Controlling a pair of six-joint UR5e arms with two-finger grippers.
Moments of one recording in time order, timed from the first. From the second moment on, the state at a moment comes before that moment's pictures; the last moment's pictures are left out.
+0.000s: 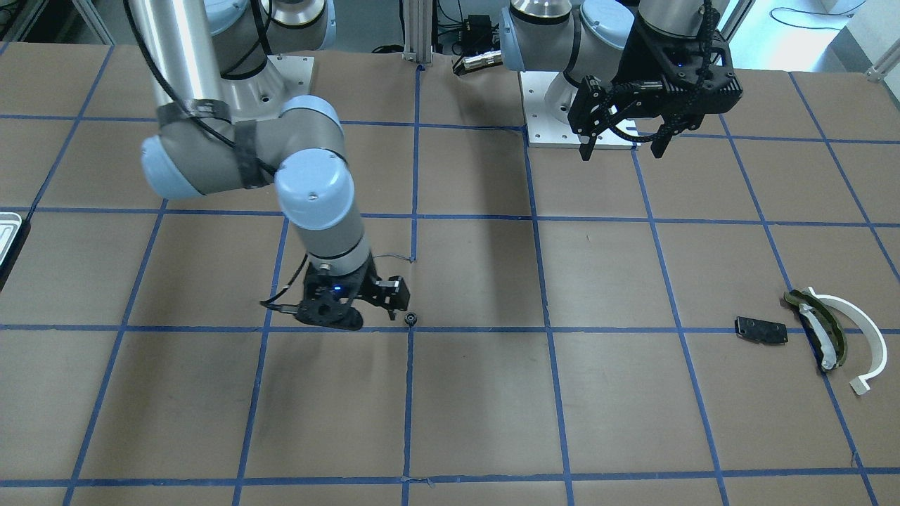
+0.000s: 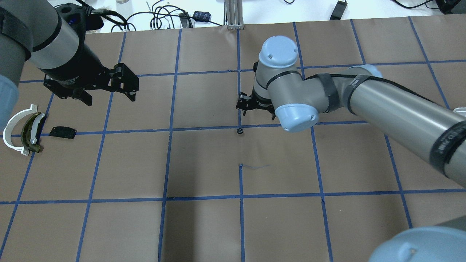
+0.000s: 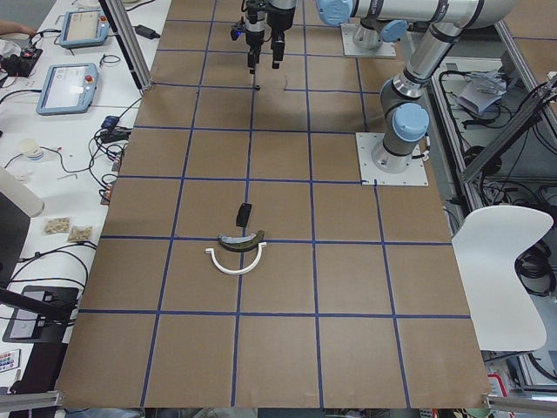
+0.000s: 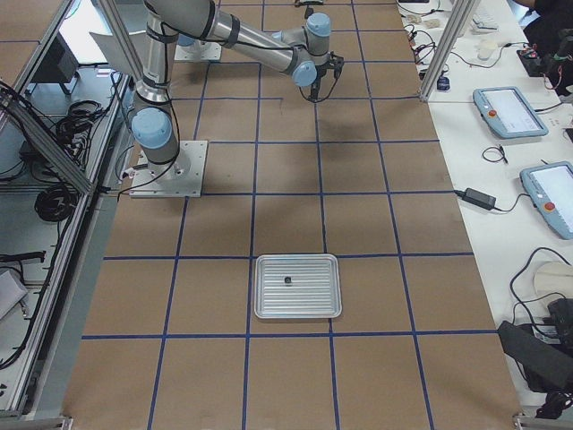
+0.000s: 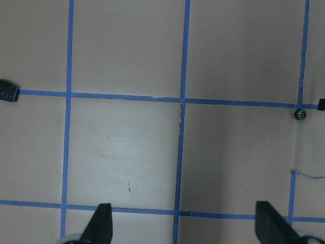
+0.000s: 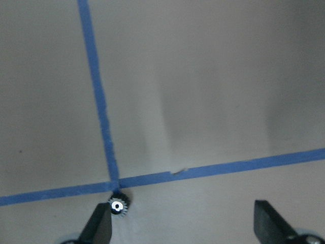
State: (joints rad) left arm -1.55 -1.42 -1.69 -1.49 1.59 -0.04; right arm 1.78 -1.19 1.77 -2.22 -1.48 0.38
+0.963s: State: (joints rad) left arm -1.75 -1.68 -1.70 -1.24 1.46 -0.30; right arm 1.09 -1.32 1.76 -2.14 -1.57 -0.57
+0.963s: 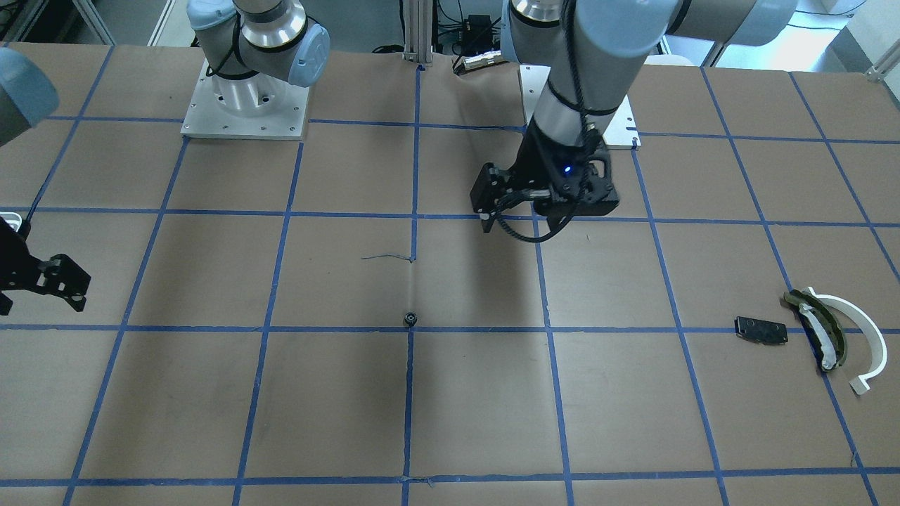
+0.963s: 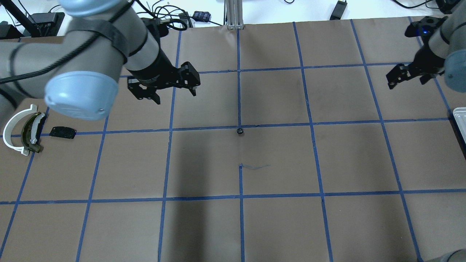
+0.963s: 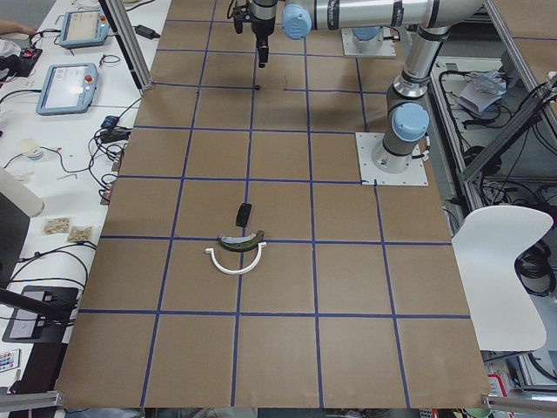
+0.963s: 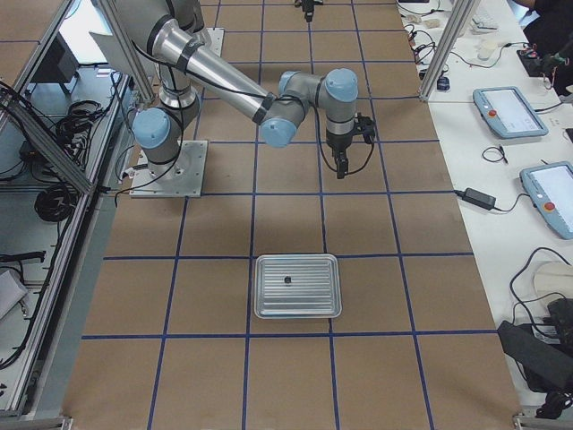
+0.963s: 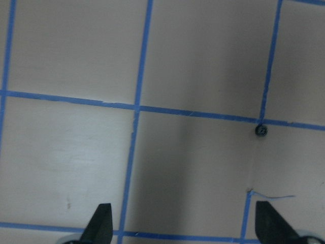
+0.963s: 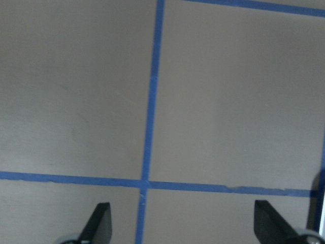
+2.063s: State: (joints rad) left arm -1.94 -2.07 -1.67 -0.93 1.52 -0.58; right arm 0.57 -1.07 1.77 -2.28 -1.52 -1.13
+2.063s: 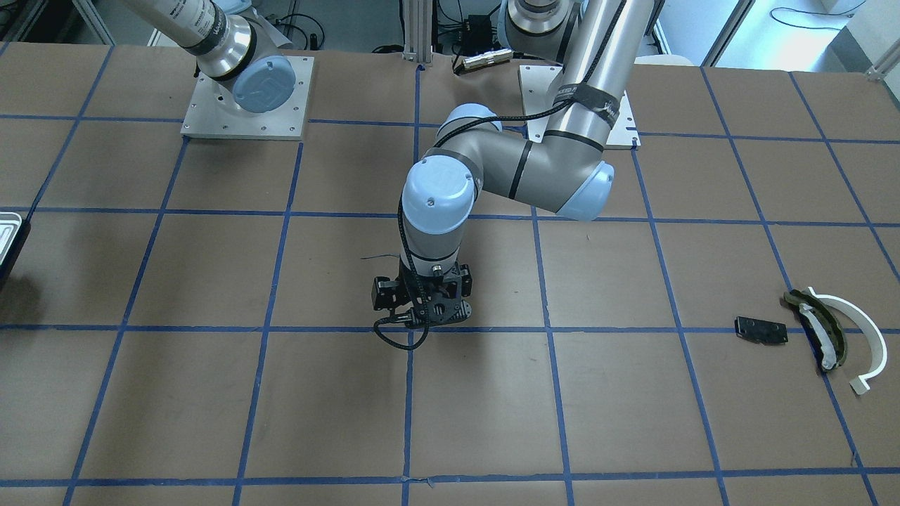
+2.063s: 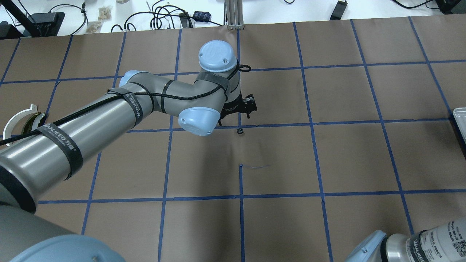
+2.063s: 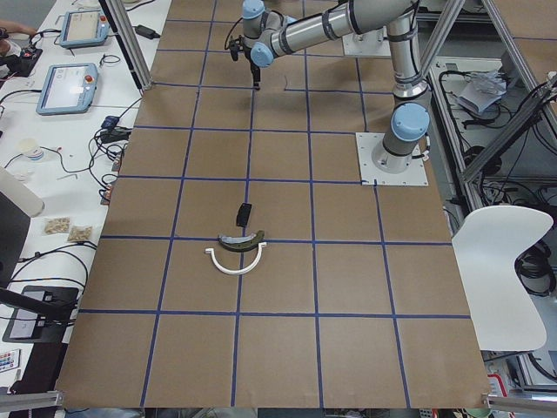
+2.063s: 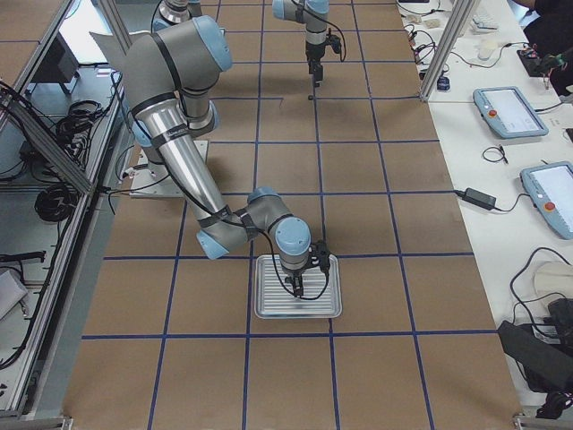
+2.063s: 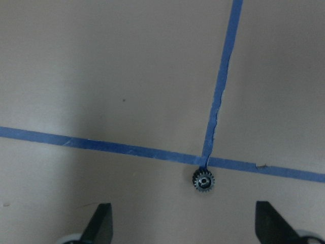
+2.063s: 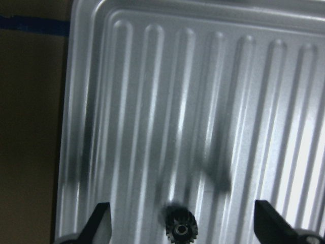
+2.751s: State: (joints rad) left arm -1.99 -2.14 -1.68 -0.91 1.53 -0.63; right arm 0.56 -1.07 1.78 -2.27 -1.53 -1.12
